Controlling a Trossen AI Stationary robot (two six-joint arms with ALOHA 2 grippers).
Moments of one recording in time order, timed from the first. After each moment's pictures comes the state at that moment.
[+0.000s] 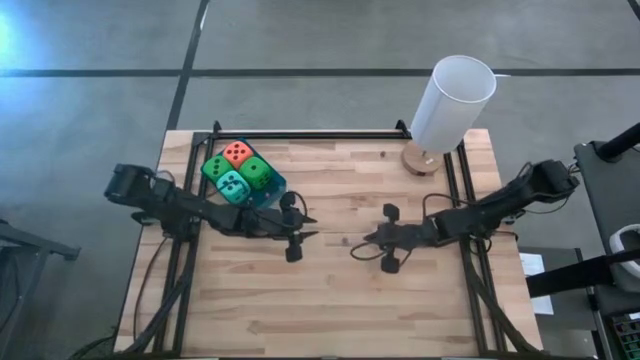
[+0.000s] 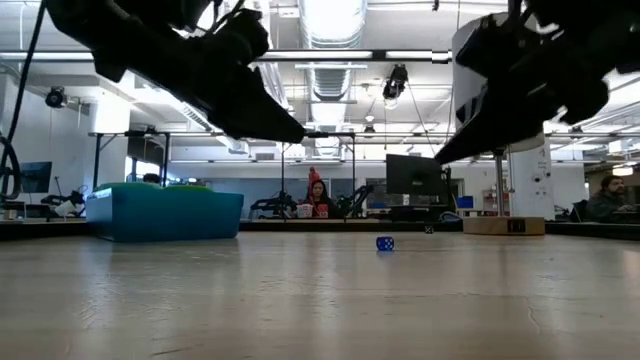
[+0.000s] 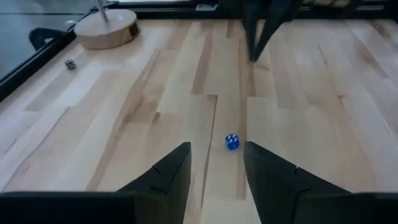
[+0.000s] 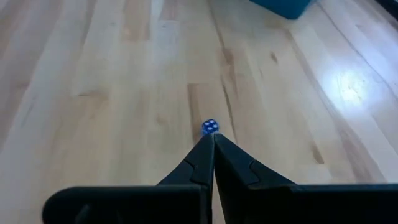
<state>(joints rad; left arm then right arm) -0.15 1.53 0.65 0.39 -0.27 -0.08 0.30 1.32 0.50 0.15 0.37 0.23</state>
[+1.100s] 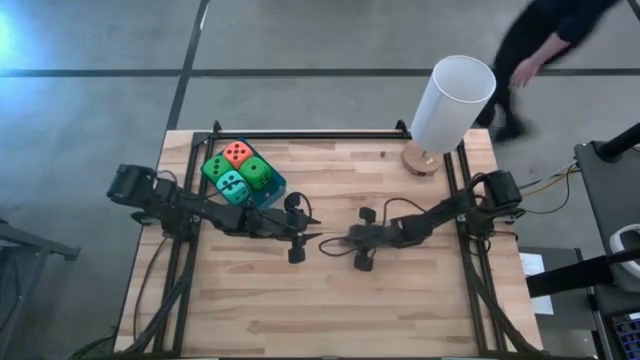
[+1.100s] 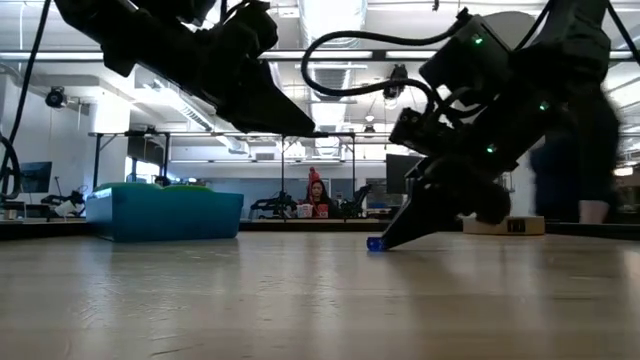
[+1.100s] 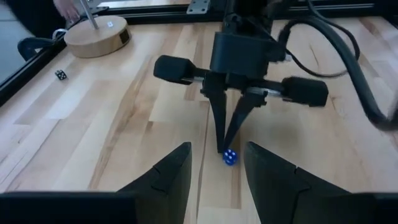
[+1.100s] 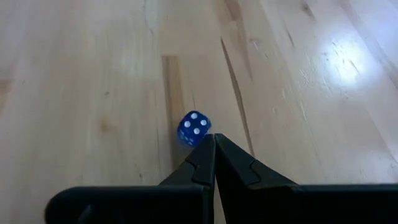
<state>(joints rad) -0.15 1.55 0.70 0.36 -0.25 -0.05 0.18 1.81 0.65 0.38 0.28 0.19</state>
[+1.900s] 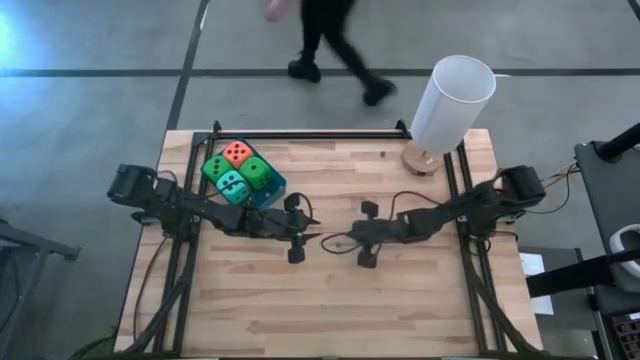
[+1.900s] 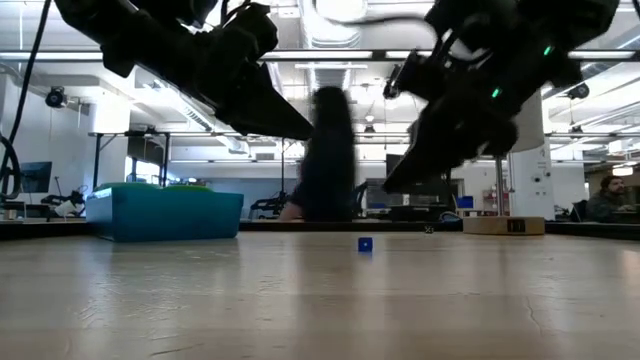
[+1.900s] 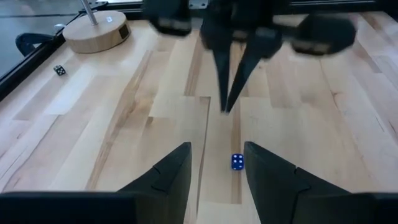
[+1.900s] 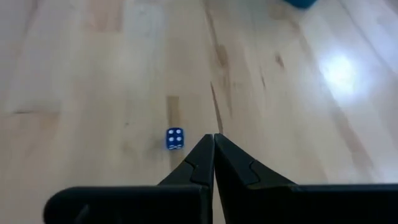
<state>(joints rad) -0.15 1.56 0.70 0.35 -0.25 -0.05 0.19 1.60 0.70 0.16 0.29 0.14</state>
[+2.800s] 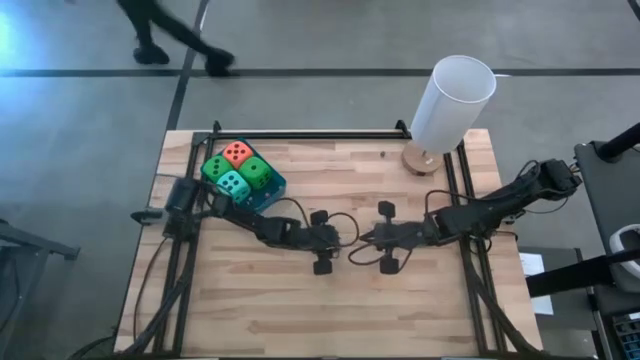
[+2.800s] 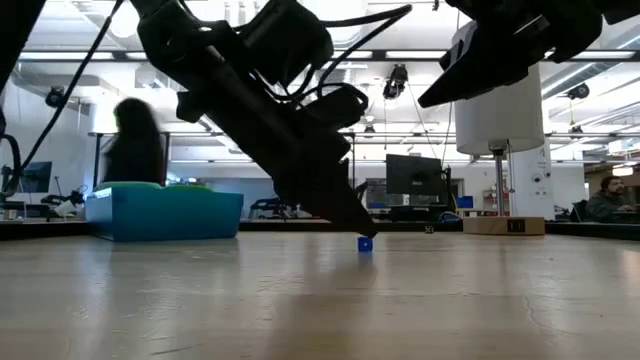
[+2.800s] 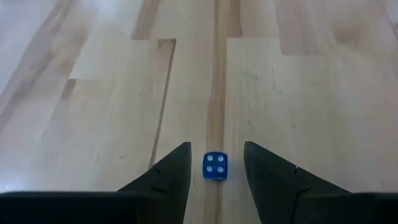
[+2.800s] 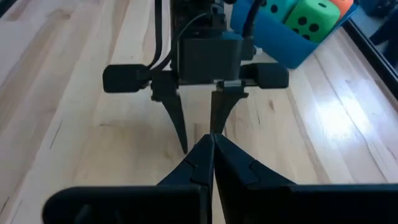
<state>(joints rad) -0.16 2.01 1.04 0.23 -0.21 -0.08 0.33 1.28 0.69 -0.03 0.37 0.11</state>
